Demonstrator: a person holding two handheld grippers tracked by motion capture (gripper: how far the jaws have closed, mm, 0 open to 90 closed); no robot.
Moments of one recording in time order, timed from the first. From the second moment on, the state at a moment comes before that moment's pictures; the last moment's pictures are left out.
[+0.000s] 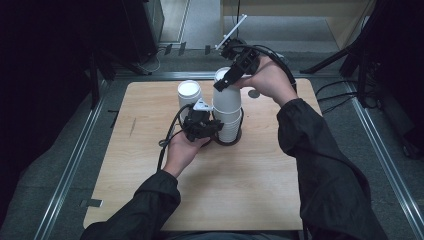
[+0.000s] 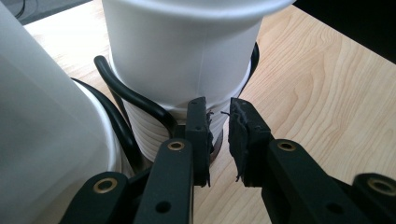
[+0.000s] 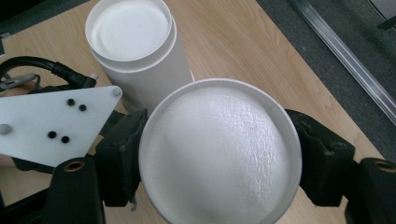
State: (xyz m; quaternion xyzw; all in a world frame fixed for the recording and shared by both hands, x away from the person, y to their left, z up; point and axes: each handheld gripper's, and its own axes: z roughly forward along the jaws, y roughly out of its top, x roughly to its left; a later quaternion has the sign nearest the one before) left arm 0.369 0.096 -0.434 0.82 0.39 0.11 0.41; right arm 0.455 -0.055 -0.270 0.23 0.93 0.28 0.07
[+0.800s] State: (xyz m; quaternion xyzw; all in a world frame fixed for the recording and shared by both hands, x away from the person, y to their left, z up) left arm 0.360 0.103 -0.421 0.82 0.36 0.07 0.43; right arm 0.419 -0.097 -0.197 0.22 0.92 0.30 0.09
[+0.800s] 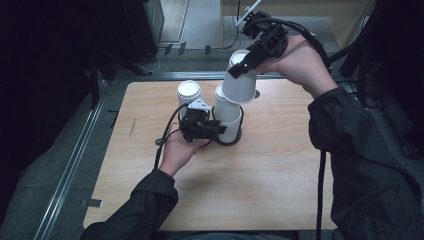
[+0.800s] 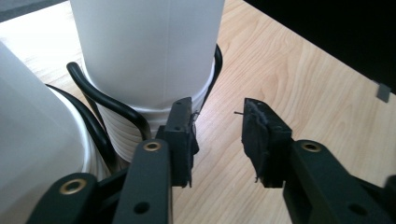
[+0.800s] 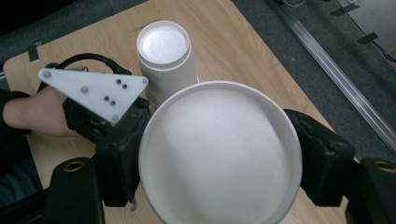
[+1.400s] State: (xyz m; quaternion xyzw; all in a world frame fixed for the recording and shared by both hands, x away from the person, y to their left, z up) left arm 0.341 0.118 -0.419 0.84 0.32 0.05 0.43; right arm 0.384 -0.144 -0.231 0.21 0.92 0.31 0.06
